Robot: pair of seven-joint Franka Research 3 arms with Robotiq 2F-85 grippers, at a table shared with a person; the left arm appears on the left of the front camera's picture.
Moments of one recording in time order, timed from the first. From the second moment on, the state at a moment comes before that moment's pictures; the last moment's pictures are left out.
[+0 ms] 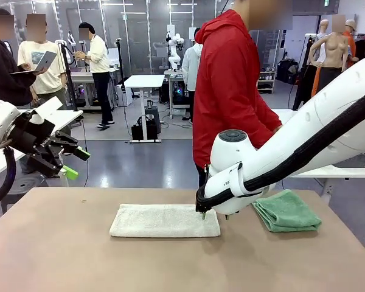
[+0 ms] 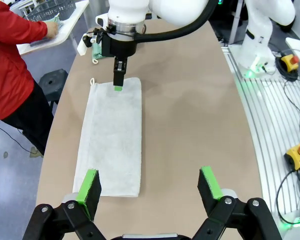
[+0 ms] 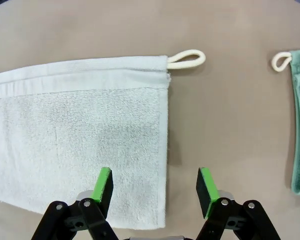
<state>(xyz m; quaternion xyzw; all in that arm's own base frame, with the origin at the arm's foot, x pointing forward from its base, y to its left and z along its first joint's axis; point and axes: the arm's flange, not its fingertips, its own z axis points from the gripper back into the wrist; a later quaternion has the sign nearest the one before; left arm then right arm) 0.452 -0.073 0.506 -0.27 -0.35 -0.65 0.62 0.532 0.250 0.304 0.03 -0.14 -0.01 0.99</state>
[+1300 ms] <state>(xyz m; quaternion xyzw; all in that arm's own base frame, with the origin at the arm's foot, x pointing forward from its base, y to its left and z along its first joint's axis) 0.452 -0.073 0.506 -0.27 -0.35 -0.65 0.62 0.550 0.249 0.293 0.03 -0.14 -0.02 0.99</state>
